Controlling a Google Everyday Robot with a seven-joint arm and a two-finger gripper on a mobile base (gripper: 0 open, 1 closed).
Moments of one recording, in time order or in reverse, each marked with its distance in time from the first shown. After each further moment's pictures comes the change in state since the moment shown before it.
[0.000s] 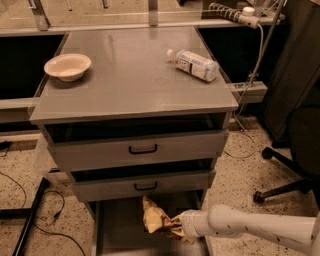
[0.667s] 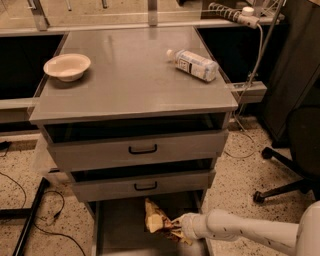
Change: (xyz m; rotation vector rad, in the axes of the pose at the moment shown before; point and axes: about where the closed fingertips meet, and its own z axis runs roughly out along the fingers) arm 0.039 0.014 0.044 0.023 -0.001 -0.017
